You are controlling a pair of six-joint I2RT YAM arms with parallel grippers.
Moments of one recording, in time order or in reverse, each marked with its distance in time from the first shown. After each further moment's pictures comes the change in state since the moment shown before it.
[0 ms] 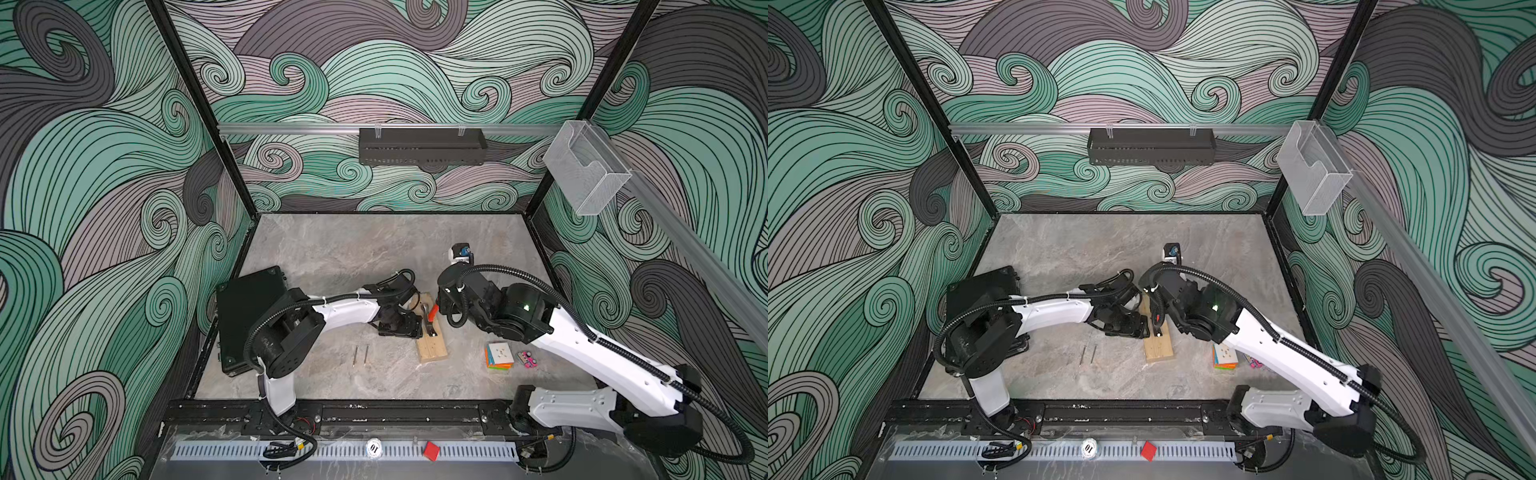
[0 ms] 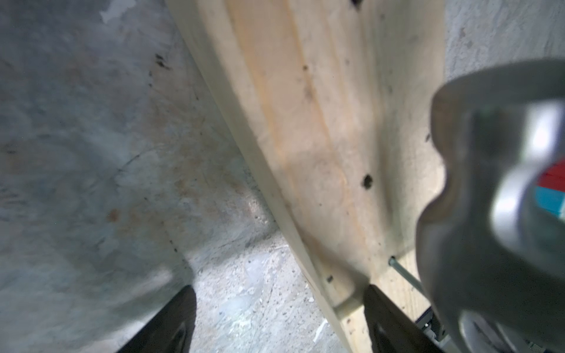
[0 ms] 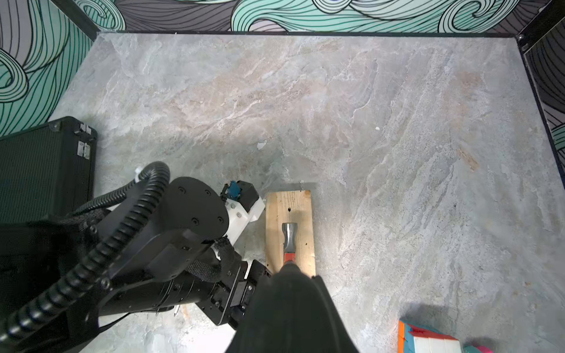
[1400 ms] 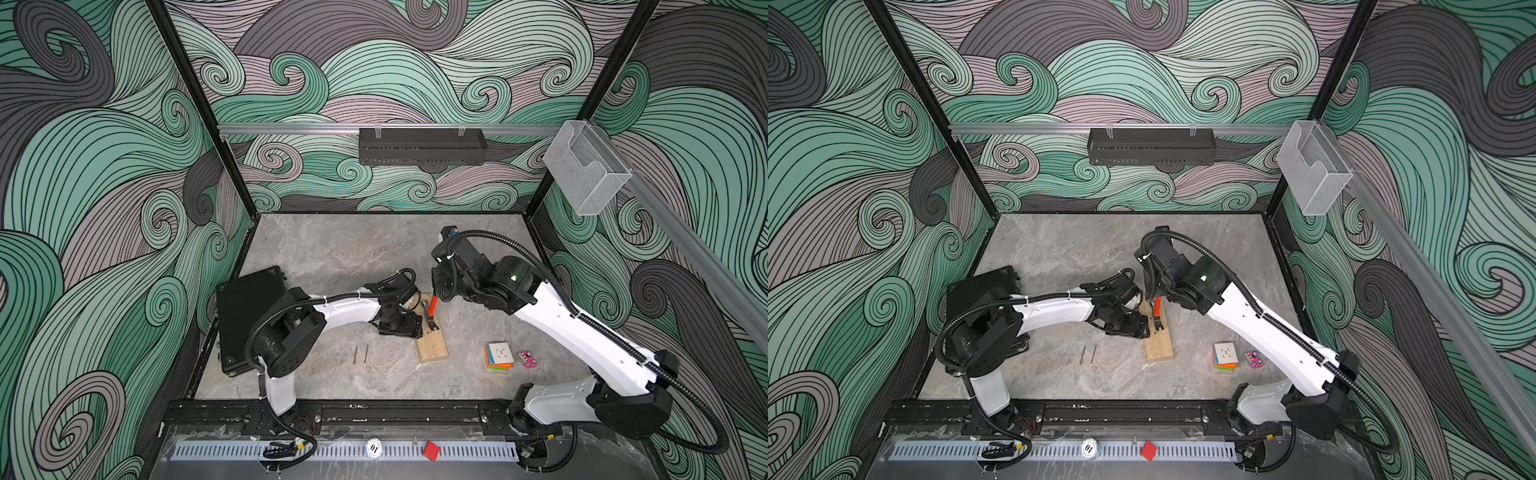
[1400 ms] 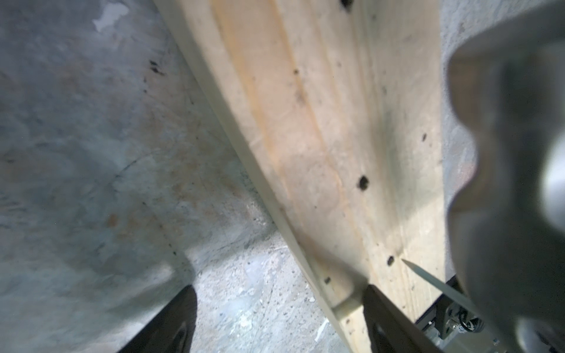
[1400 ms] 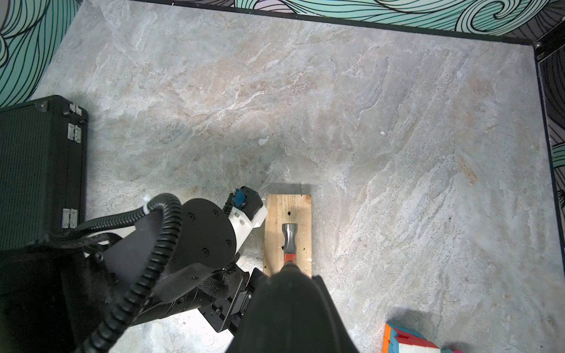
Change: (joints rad) left arm 0.000 0.011 0.017 -0.018 -0.001 0.010; right arm -0.119 0.162 0.214 -0.083 -0.121 -0.142
